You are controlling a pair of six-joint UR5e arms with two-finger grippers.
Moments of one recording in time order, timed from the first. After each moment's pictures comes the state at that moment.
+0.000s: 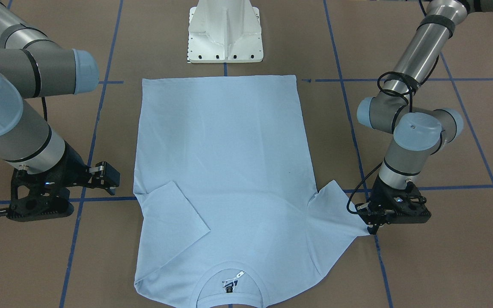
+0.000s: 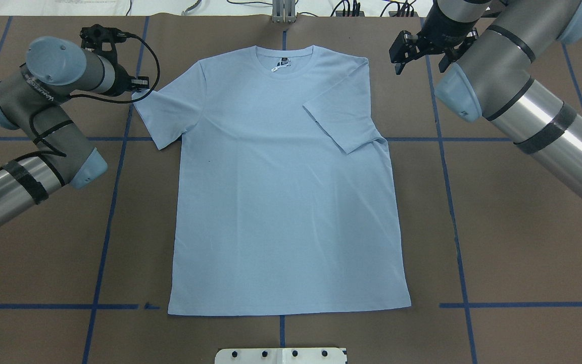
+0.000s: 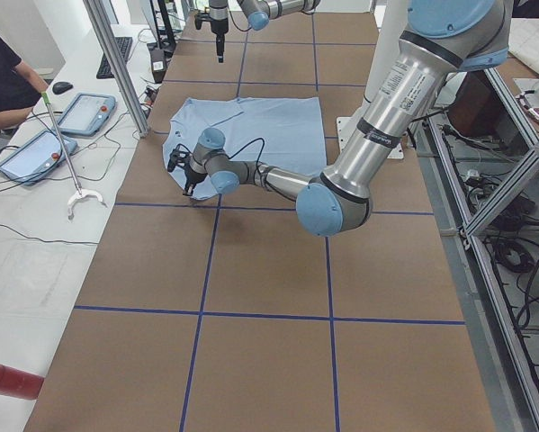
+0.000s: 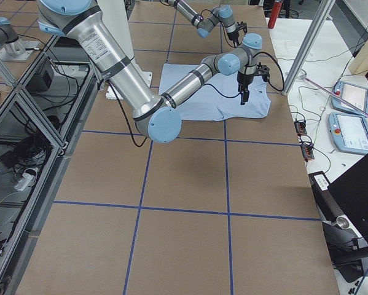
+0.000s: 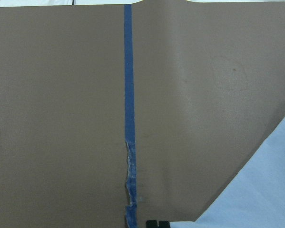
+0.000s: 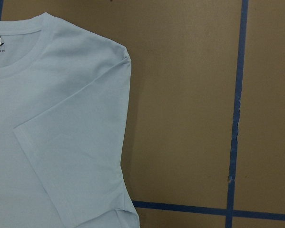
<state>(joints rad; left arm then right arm) -0.88 -2.14 -1.22 -2.26 -1.77 -0.99 1.01 -0.88 1.53 -1.66 2.17 0.70</state>
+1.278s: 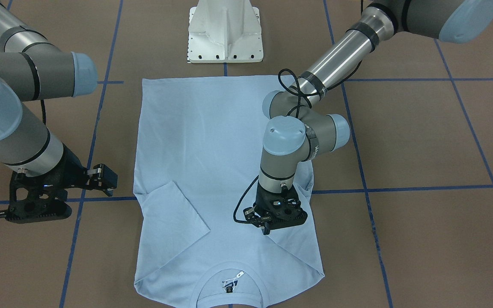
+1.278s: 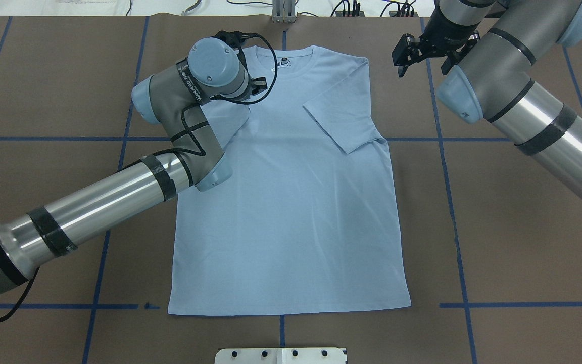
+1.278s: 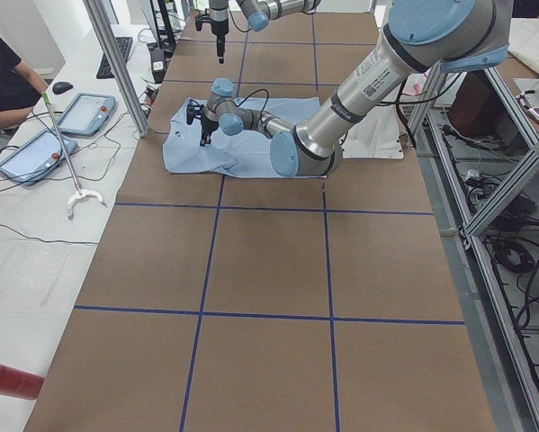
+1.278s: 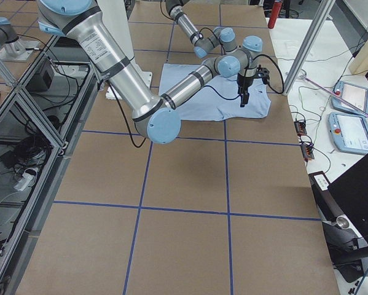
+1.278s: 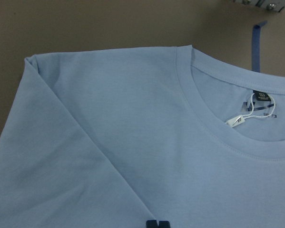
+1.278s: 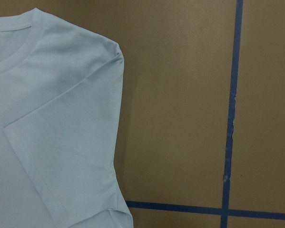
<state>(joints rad) -0.70 -2.55 -0.92 -2.21 -1.68 -1.30 1.01 -0.89 1.52 -1.66 2.17 0.69</state>
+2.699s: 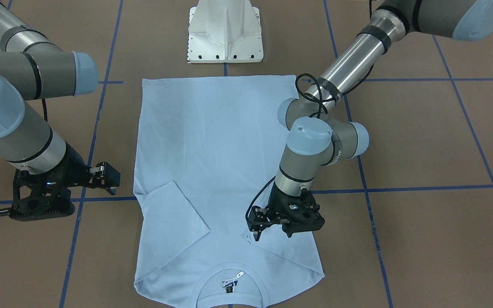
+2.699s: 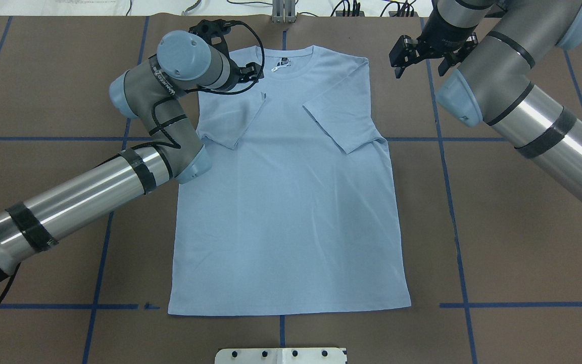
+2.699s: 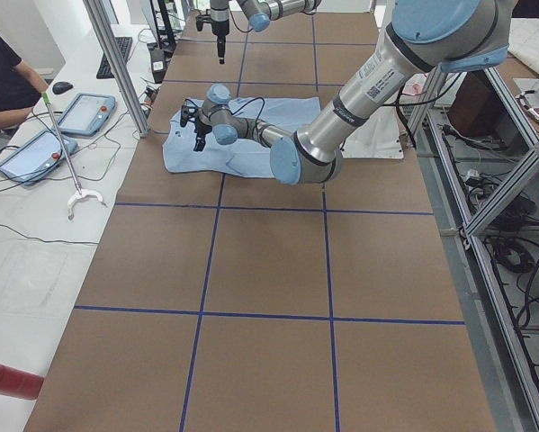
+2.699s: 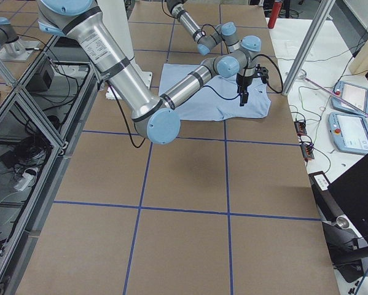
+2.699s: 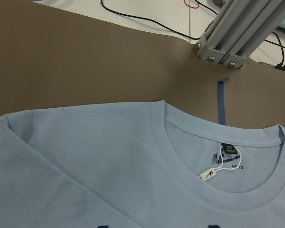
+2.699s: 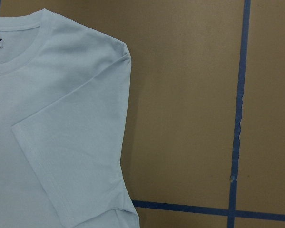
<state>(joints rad) -0.75 -2.46 -1.00 -2.31 -1.75 -1.28 0.99 -0.90 1.55 -1.64 2.17 0.73</state>
